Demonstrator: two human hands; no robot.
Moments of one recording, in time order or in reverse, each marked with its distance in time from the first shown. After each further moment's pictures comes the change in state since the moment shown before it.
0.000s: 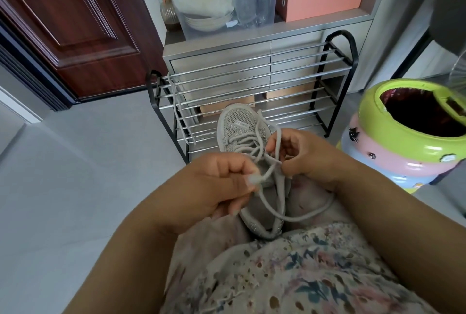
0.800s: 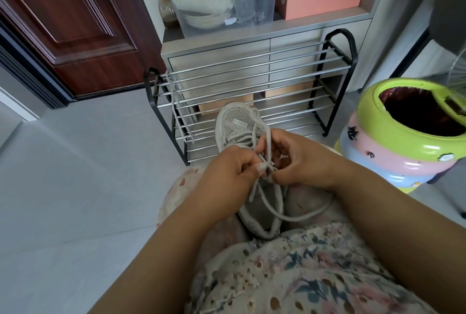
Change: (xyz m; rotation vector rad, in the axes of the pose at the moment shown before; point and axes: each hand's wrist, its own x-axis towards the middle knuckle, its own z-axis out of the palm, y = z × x) left_hand 0.041 -0.030 0.017 0.613 0.414 0.045; right_hand -0.002 -0.003 0.003 -0.156 -0.113 -0.110
